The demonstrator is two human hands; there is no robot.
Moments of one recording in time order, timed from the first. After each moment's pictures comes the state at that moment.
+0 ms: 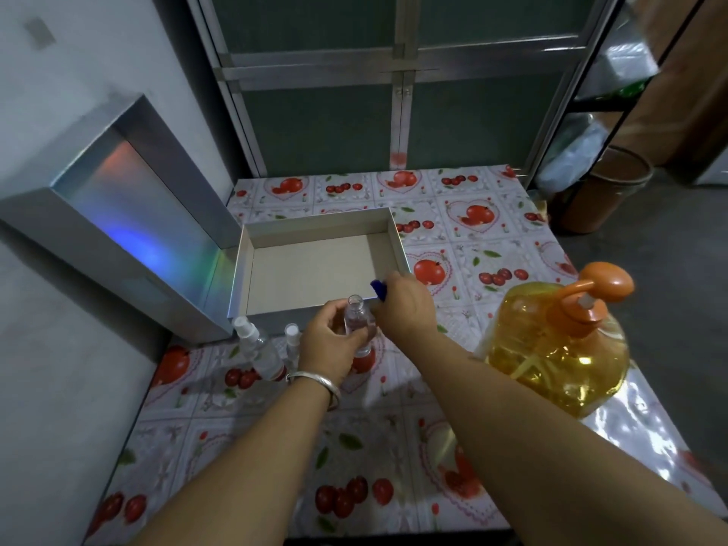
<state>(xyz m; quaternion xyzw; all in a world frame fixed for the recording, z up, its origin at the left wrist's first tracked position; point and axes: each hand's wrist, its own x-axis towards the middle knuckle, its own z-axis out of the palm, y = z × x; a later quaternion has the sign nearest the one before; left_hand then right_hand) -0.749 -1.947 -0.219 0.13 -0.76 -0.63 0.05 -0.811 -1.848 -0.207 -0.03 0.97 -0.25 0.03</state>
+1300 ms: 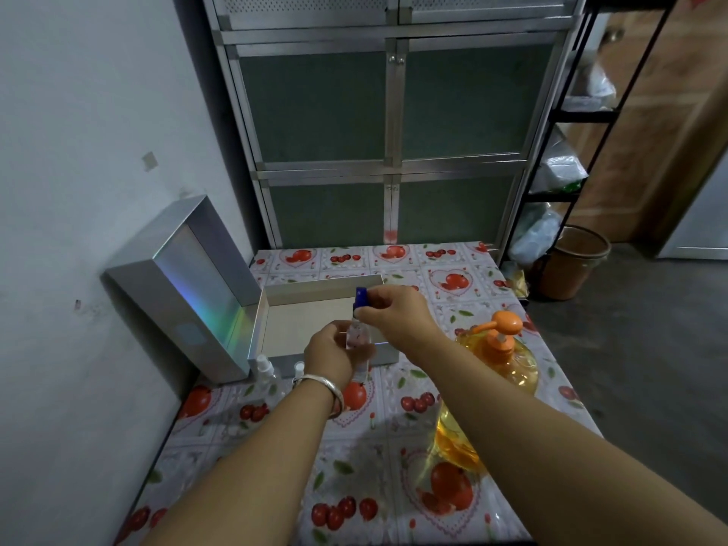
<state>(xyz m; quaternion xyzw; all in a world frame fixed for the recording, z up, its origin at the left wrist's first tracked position) -0.715 -1.924 -0.117 0.20 -0.75 -0.62 0.02 -0.745 -1.822 -0.076 -0.08 0.81 -0.57 0.08</state>
